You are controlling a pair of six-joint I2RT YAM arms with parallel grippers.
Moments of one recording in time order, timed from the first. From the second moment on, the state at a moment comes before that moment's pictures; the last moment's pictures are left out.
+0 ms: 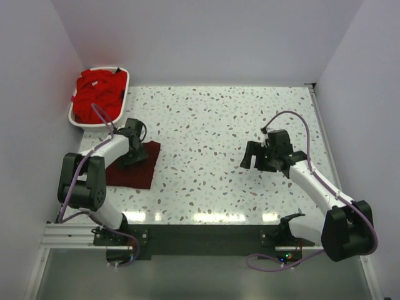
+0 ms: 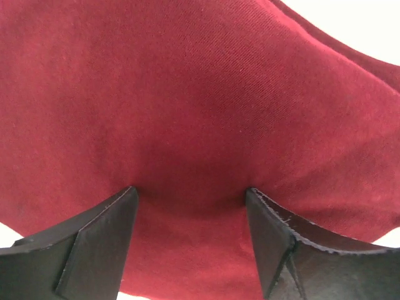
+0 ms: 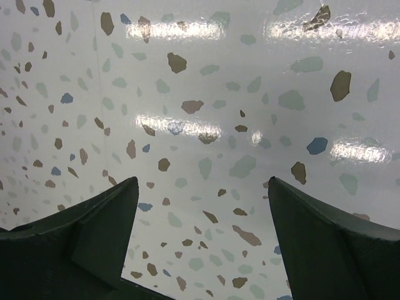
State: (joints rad) left arm -0.16 1.61 0.93 -0.63 -0.39 -0.61; right arm 0.26 1.18 0.72 -0.47 -0.18 0.39
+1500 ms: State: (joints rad) left arm -0.15 1.60 0.93 -0.64 -0.47 -0.43; right arm 0.26 1.19 0.70 -0.45 -0.25 0.39
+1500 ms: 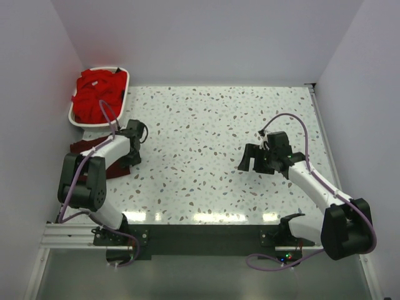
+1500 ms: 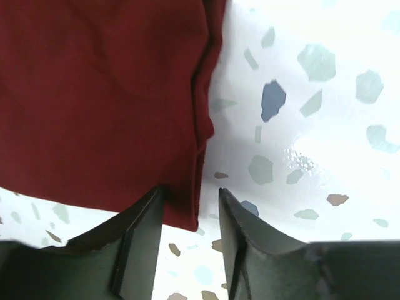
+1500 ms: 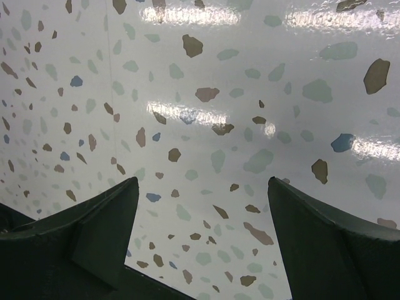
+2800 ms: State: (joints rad) left arm 0.08 1.09 0.86 -0.74 -0.36 -0.54; right arm 0.26 1.08 0.80 -0.58 -0.20 0.39
